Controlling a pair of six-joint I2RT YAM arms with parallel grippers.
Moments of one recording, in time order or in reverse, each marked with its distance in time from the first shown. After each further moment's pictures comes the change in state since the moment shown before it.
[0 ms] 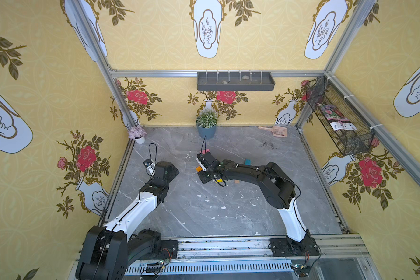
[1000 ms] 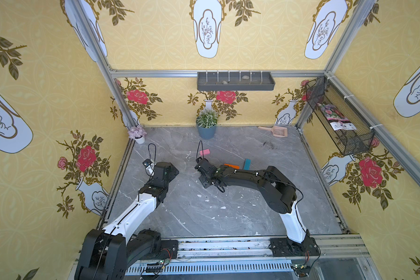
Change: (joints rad) left arm 0.000 -0.024 -0.006 -0.003 0.003 0.010; right arm 0.062 -0.078 -0.058 -0.044 0.236 -0.001
